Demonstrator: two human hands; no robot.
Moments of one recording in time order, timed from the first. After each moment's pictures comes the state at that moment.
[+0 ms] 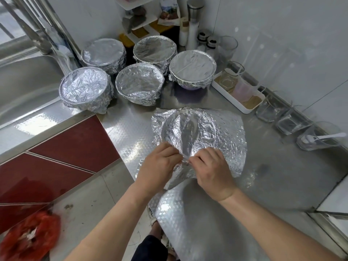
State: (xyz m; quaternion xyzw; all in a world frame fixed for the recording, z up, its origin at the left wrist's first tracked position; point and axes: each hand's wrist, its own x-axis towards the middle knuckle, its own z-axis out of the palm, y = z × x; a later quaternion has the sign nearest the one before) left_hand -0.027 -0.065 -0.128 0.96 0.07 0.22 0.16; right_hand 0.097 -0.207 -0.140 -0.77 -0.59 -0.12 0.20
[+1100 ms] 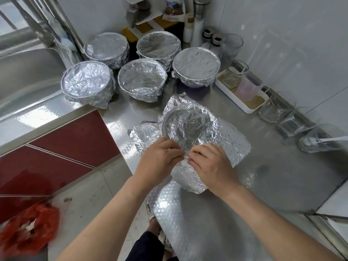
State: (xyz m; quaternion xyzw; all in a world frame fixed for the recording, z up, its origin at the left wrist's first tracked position) left_hand -0.023 -0.060 -0.125 0.95 0.12 0.19 0.22; right_hand 0.107 -0.206 -0.133 -0.76 -0.61 -0.05 0.24
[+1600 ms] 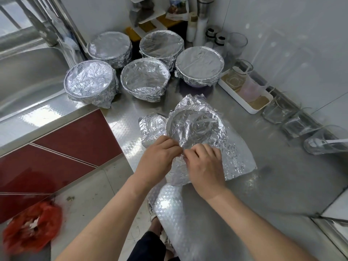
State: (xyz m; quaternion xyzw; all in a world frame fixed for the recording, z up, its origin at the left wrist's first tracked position) left_hand -0.025 -0.052 -0.132 0.96 0.11 0.20 0.17; right_hand 0.076 -0.186 -0.131 -0.82 -0.53 -0.08 0.22
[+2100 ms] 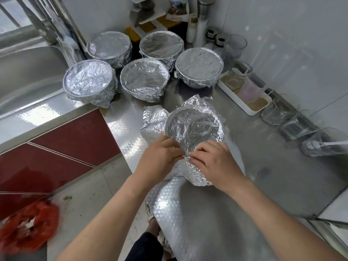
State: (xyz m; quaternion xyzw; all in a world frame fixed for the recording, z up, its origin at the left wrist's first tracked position) left_hand -0.021 -0.055 -0.122 0.96 0.14 0.15 0.21; right_hand 0.122 -0.197 -0.121 -0.77 -0.60 0.01 0.22
